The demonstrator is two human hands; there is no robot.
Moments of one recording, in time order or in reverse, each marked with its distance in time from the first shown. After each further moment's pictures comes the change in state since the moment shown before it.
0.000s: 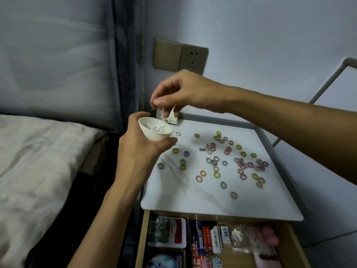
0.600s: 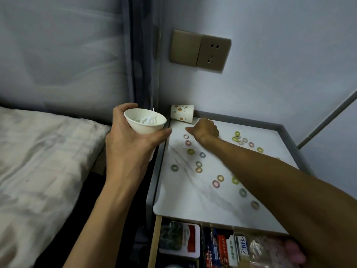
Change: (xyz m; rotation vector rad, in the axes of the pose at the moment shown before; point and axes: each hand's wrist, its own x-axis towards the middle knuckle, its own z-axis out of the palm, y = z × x) left_hand 0.019 -0.016 -0.024 -0.049 0.206 -0.025; right_hand 0.073 0.188 0.066 -0.382 0.625 0.804
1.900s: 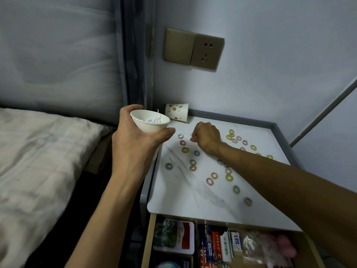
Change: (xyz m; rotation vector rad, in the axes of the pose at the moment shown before) left_hand -0.001 -0.003 0.019 -0.013 -0.051 -0.036; right_hand -0.007 0.036 -0.007 -0.249 -0.019 -0.303
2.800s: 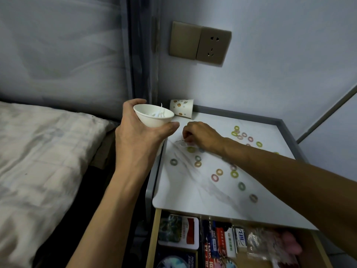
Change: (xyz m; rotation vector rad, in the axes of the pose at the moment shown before) left_hand 0.001 0.003 -0.005 0.005 0.008 -0.007; right_hand -0.007 -0.007 -0.001 -0.017 -0.115 -0.550
